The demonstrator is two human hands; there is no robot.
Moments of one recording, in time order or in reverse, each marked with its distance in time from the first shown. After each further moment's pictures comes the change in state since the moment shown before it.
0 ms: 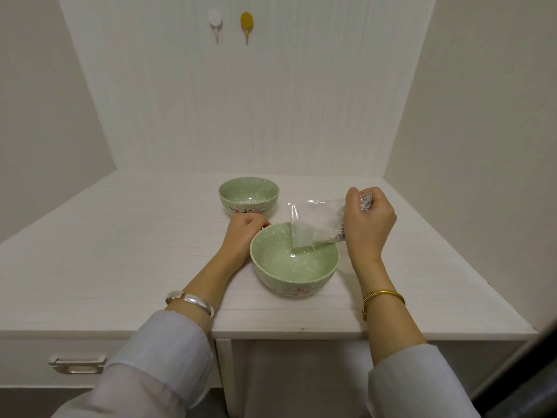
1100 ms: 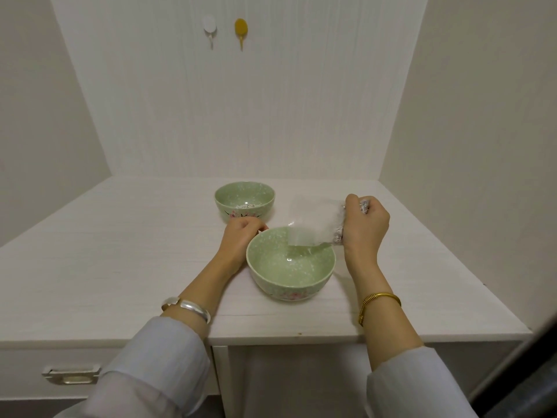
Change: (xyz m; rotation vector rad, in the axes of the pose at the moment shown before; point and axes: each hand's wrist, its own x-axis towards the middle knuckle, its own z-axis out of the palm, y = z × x) left_hand 0.002 0.001 0.002 -0.003 0.011 -0.003; right_hand 0.004 0.002 0.001 0.029 0.014 0.211
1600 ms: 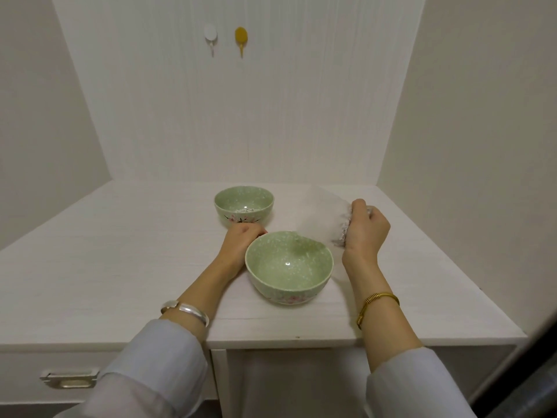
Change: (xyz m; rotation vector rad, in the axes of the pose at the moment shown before) left_hand 0.001 -0.001 0.000 0.038 -0.012 -0.054; right_hand 0.003 0.000 0.001 0.187 0.057 0.213
